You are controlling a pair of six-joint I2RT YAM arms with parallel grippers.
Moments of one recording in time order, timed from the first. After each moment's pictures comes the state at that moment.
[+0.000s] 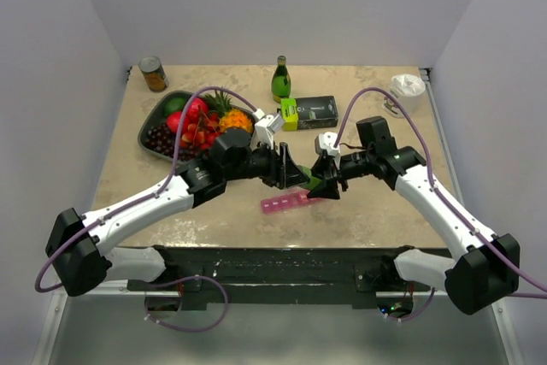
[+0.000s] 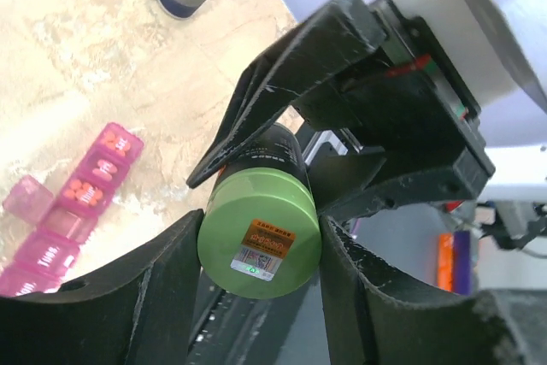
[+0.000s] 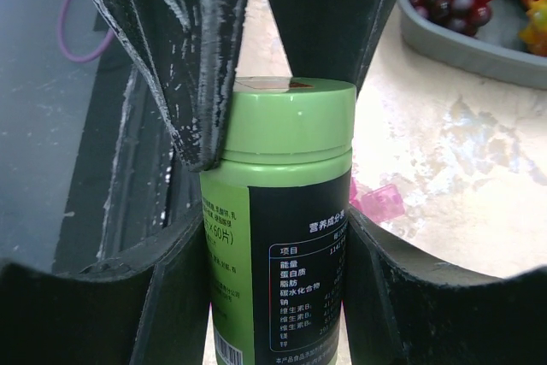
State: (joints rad) left arm -0.85 1.24 0.95 -0.01 0.37 -0.64; right arm 0.39 1.18 0.96 -0.67 -1.06 -0.72
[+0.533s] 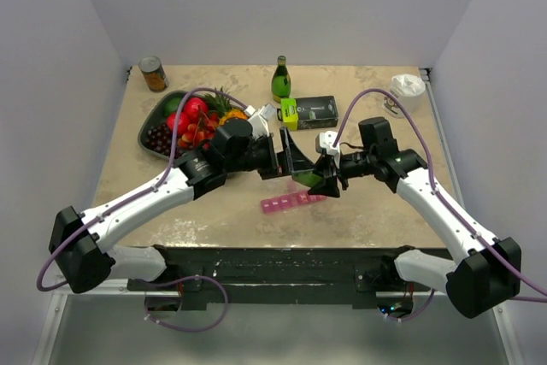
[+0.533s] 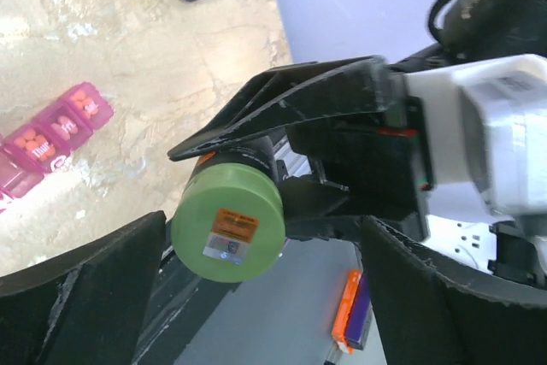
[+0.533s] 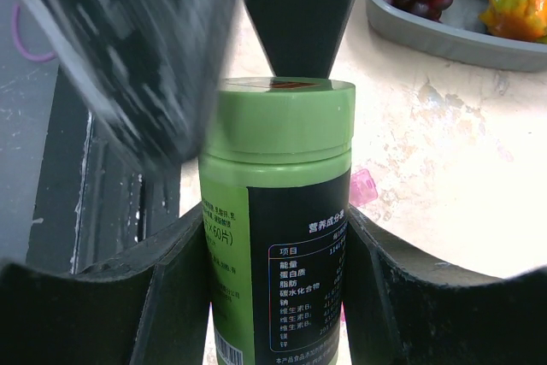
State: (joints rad) left arm -0.83 1.29 1.07 -0.18 0.30 -1.01; right arm 0.39 1.14 0.93 -0.59 -0.99 -0.66
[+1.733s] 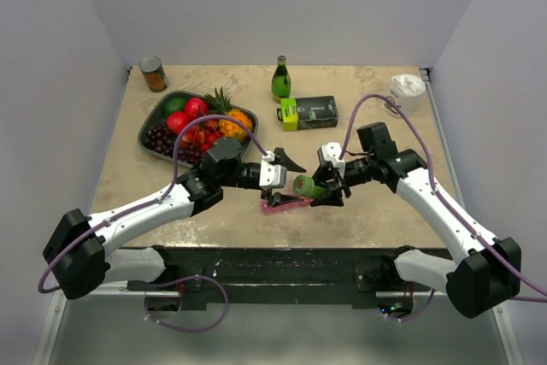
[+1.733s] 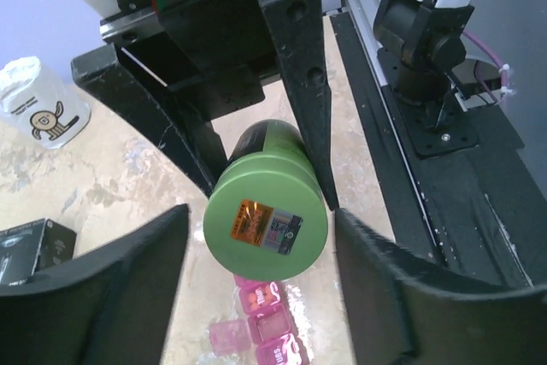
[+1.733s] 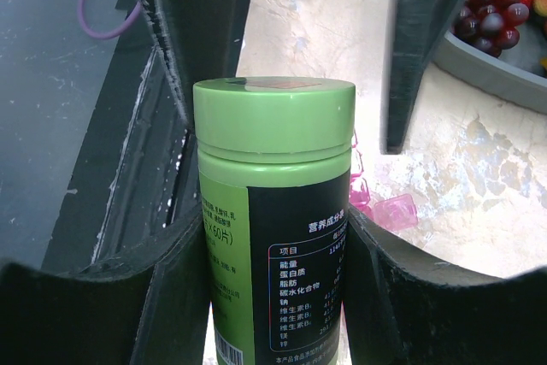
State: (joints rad) left arm -0.84 1.22 0.79 0.27 0.76 0.38; right arm 0.39 1.15 0.93 -0.74 -1.12 -0.88
